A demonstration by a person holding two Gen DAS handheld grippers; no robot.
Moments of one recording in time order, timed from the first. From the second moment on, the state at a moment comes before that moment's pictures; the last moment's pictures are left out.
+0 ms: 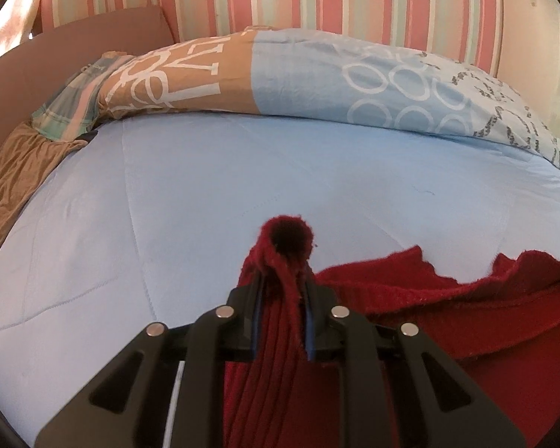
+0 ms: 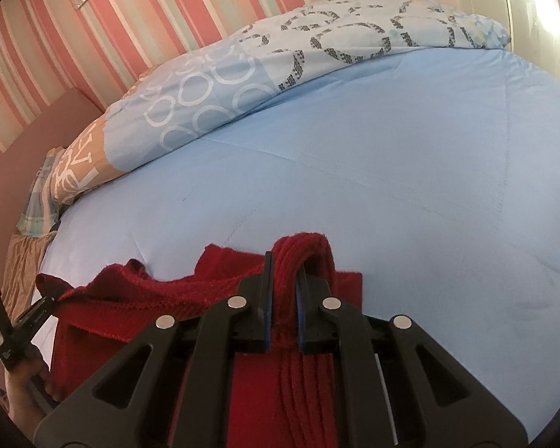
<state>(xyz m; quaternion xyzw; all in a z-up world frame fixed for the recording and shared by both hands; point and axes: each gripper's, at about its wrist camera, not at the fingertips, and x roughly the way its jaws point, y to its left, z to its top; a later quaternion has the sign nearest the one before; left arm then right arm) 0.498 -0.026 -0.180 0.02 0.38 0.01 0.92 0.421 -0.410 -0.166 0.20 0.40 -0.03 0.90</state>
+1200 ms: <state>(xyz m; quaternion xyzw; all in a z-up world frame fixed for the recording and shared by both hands) 0.435 -0.034 -0.175 0.09 0.36 -0.02 0.93 0.362 -0.353 -0.161 0.04 0.39 -0.01 0.92</state>
